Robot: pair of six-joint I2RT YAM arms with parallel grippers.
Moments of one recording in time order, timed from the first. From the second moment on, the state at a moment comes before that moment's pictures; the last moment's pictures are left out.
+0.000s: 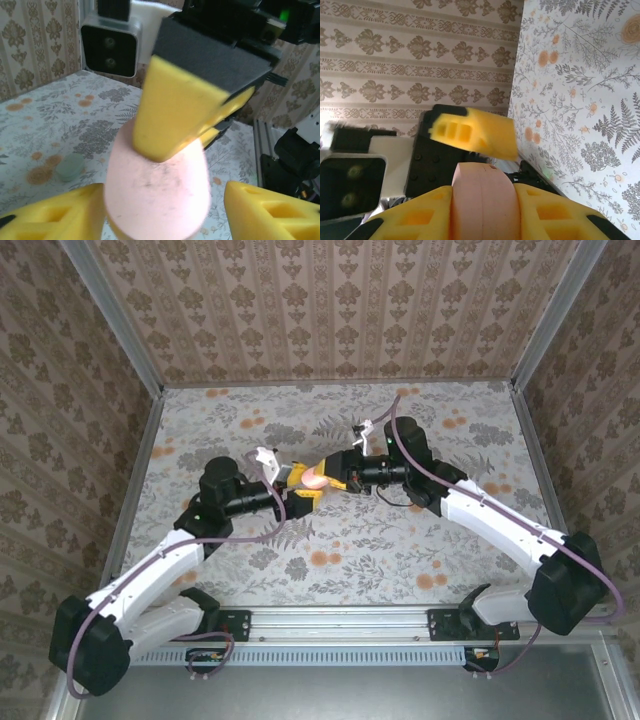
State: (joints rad) left arm -0.59 0.97 0.63 0.20 0.73 -0.08; right arm 0.60 1.34 1.04 -0.06 -0.72 1.13
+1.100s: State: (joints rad) left arm -0.23 0.60 0.38 -0.12 0.34 -0.12; right arm 0.54 2.12 1.33 -0.09 -0.58 0.88
